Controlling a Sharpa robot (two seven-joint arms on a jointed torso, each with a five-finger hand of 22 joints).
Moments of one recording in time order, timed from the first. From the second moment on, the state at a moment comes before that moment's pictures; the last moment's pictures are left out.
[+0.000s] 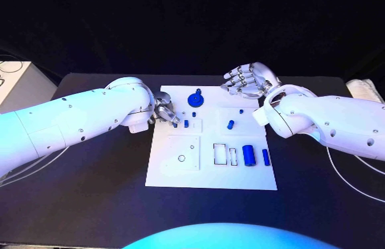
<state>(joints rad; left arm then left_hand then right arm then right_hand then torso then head) 1.33 -0.57 -0.10 1.29 -1.06 0.18 -0.51 1.03 -0.19 0.71 0.13 0.55 0.95 0.03 0.75 0.81 1.28 -0.04 1.15 0.76 1.47 -0.08 1.57 1.31 0.09 1.33 0.03 1.42 1.24 1.29 -0.84 -0.15 1.52 -0.68 -0.63 0.10 1.42 -0.19 0.26 0.26 0.27 0.77 0.20 0.35 0.20 0.96 0.17 0.31 0.07 1.01 0.13 0.18 0.33 0.17 1.02 0.24 0.07 0.22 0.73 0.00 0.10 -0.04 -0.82</state>
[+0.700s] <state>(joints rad) 1.33 -0.56 -0.11 1.29 -1.07 0.18 -0.51 1.01 -0.20 0.66 0.10 0.55 0.95 0.02 0.74 0.80 1.28 -0.04 1.15 0.77 1.47 -0.09 1.57 1.31 0.09 1.33 0.03 1.41 1.23 1.29 -0.84 -0.15 1.52 -0.68 -0.63 0.10 1.42 -0.19 0.26 0.26 0.27 0.77 0.20 0.35 0.20 0.96 0.17 0.31 0.06 1.01 0.13 0.18 0.33 0.17 1.02 0.24 0.07 0.22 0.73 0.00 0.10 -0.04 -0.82</state>
